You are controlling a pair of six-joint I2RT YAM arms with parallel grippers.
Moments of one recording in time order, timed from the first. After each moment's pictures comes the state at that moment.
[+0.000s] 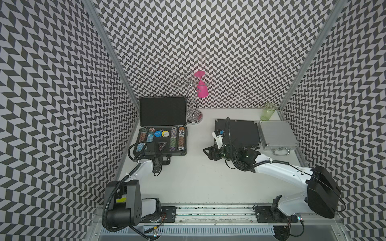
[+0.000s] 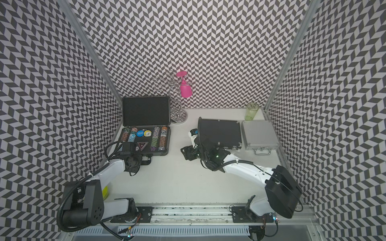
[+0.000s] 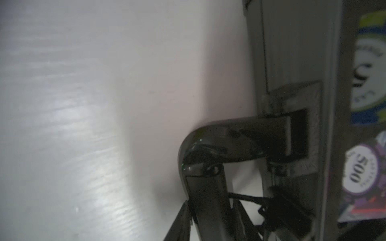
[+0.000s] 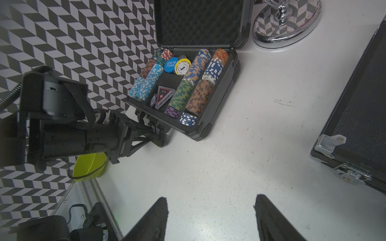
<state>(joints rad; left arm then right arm) 0.01 1.29 0.58 -0.45 -0.13 -1.35 0.85 1.43 0.95 -0.07 -0.05 0.49</state>
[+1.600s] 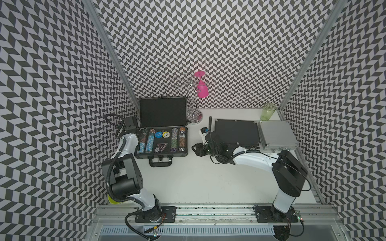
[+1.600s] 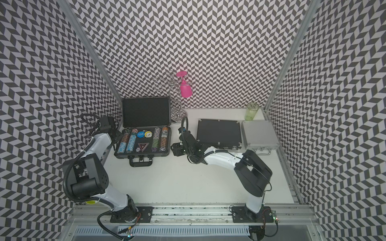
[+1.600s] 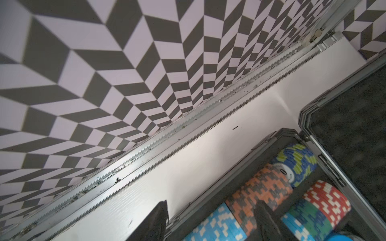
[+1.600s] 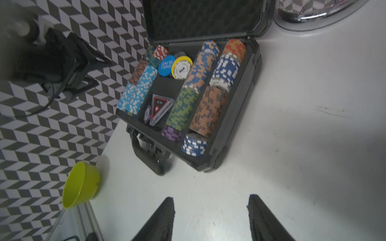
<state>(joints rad) 0.30 1.58 1.16 -0.50 -0.35 -0.57 0.89 1.83 1.23 0.01 -0.06 0.60</state>
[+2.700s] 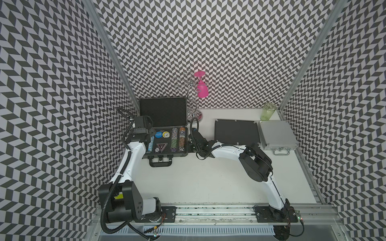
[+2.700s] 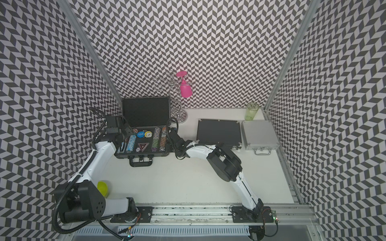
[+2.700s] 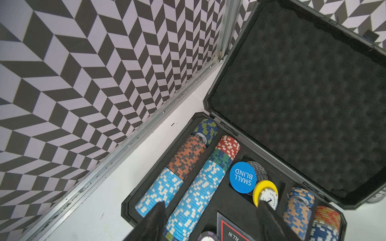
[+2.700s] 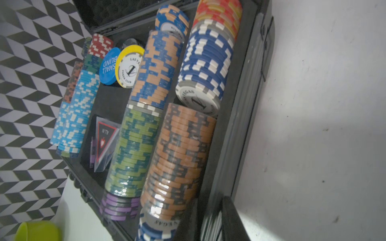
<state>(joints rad) 0.10 1.34 1.09 -0.47 -0.32 -0.46 0.90 2.23 1.57 -0.04 -0.03 0.70</state>
